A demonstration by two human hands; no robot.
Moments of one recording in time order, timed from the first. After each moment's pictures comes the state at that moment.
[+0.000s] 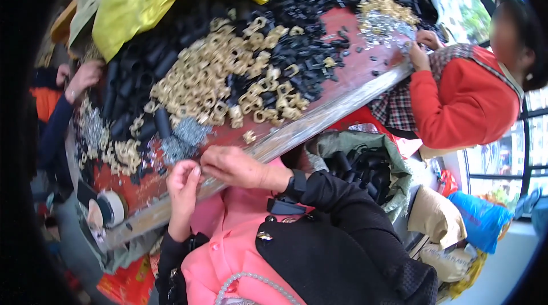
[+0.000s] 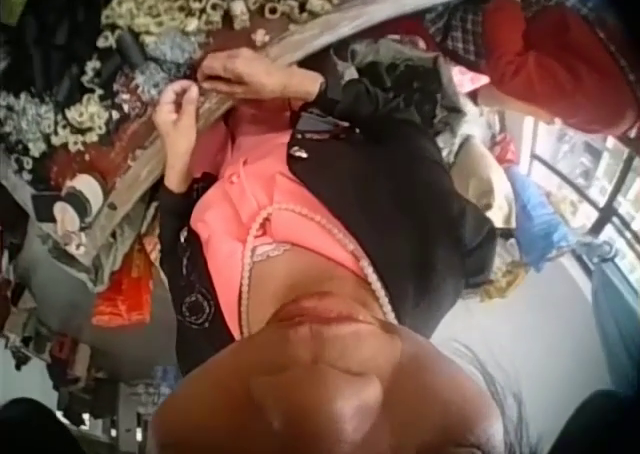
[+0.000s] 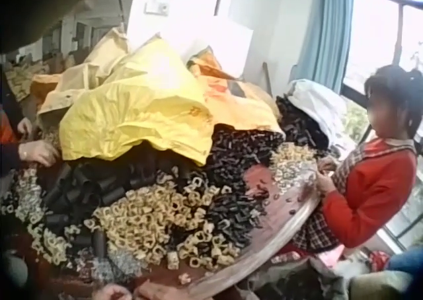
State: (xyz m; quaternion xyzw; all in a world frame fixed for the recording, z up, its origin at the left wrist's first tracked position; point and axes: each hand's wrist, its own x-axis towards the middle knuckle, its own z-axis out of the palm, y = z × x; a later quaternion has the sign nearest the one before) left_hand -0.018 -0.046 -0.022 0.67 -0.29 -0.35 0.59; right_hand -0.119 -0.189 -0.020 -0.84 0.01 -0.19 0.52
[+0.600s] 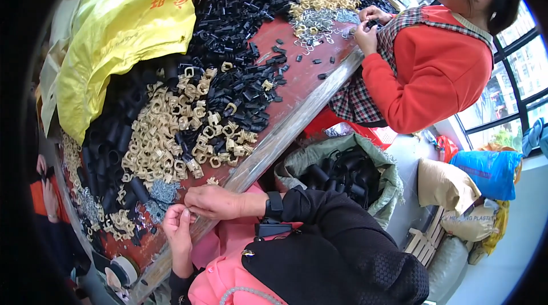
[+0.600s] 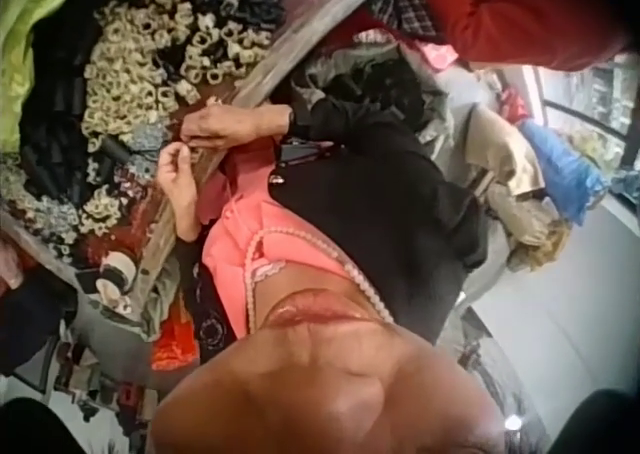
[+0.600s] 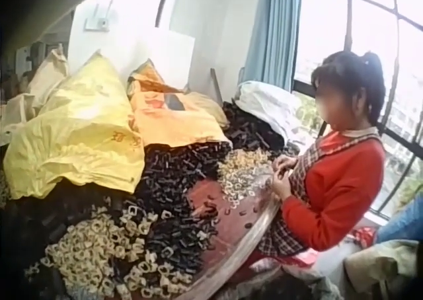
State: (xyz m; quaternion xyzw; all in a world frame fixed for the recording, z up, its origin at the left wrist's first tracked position) left_hand -0.028 -0.079 -0.023 0.67 -0.27 -0.40 0.56; right_hand -0.138 -0.217 -0.031 -0.82 0.01 -0.23 0.53
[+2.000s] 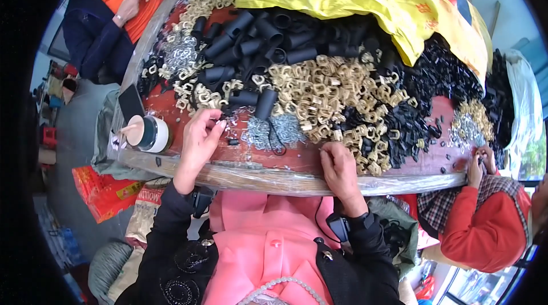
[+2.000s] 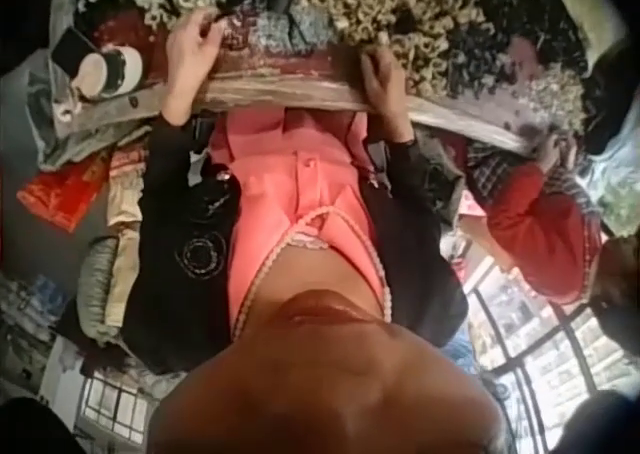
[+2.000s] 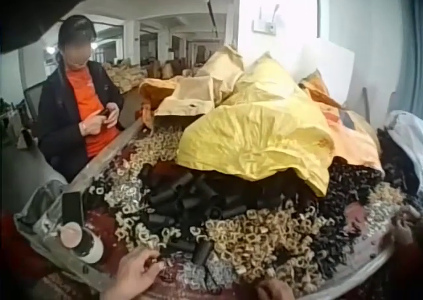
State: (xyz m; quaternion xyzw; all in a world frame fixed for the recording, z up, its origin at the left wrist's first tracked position) left_hand 0.062 -0.004 0.005 0.85 -0.27 -0.03 0.44; right_hand -0.122 -0.231 -0.031 -0.89 0.12 -0.20 0.39
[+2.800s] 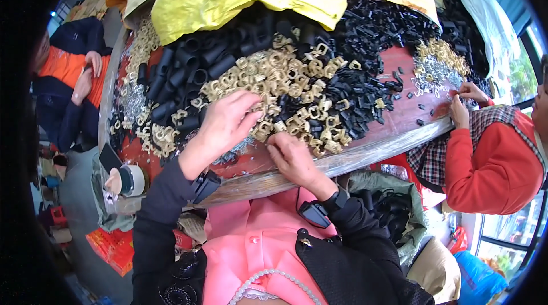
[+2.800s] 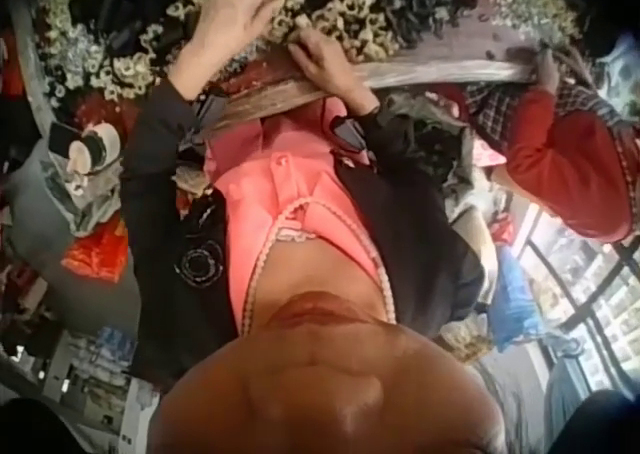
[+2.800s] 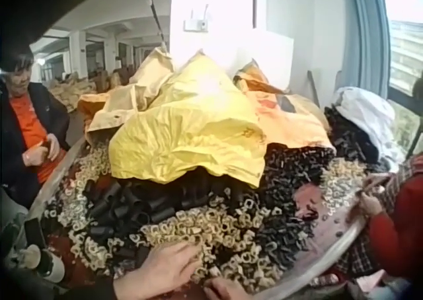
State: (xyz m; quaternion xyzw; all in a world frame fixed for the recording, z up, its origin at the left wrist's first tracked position) left_hand 0.032 -0.167 0.043 0.72 -0.61 -0.03 0.34; right_hand -0.127 -0.243 -0.025 -0.86 0.13 -0.23 0.43
